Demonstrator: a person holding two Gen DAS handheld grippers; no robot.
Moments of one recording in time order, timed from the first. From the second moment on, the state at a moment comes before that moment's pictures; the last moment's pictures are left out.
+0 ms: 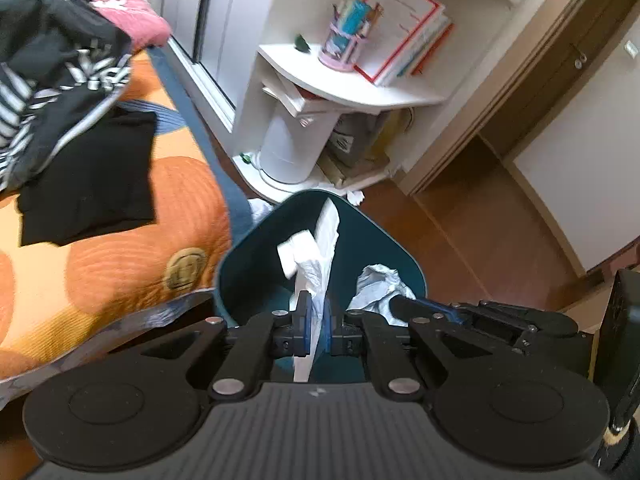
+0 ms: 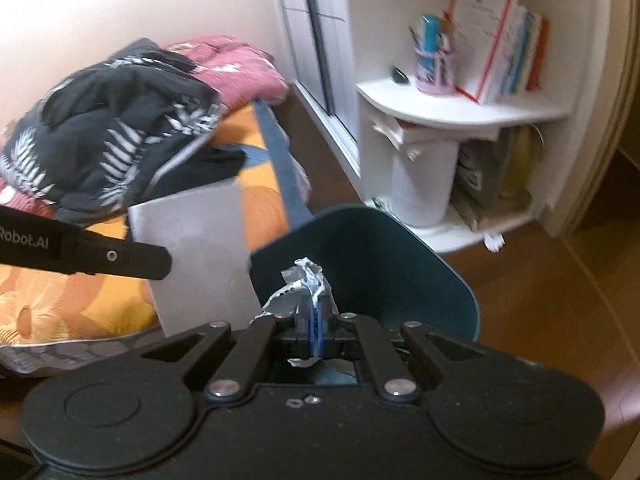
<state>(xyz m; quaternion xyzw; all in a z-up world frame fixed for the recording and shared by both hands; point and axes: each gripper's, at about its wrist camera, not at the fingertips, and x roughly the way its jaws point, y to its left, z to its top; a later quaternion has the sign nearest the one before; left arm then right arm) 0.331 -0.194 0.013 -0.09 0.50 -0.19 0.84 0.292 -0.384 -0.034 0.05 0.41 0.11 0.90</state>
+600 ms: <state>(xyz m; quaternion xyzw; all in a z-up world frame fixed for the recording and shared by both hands) 0.364 -0.241 -0.082 -0.04 0.56 -0.16 0.81 0.316 -0.400 -0.097 0.10 0.48 0.07 0.87</state>
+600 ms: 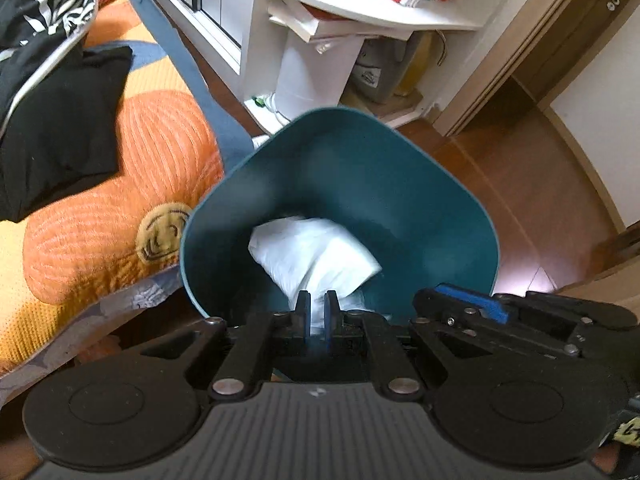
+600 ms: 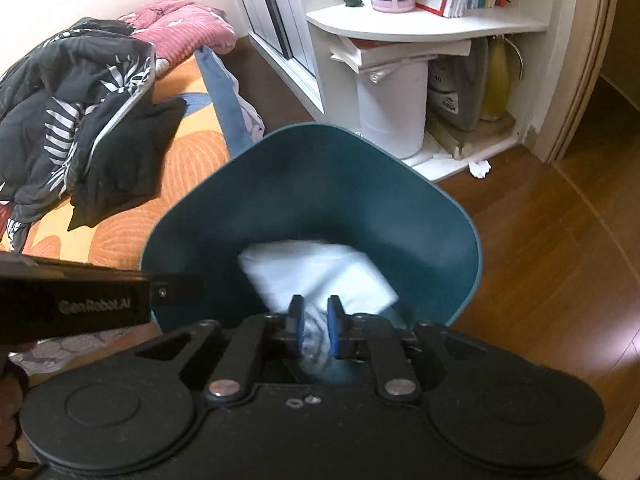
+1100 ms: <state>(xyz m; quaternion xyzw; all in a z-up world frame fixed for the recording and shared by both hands) 0.337 -0.217 -0.069 -0.04 0.55 -0.16 0.82 0.295 -0.392 -0.073 0.09 0.47 0.08 0.88</state>
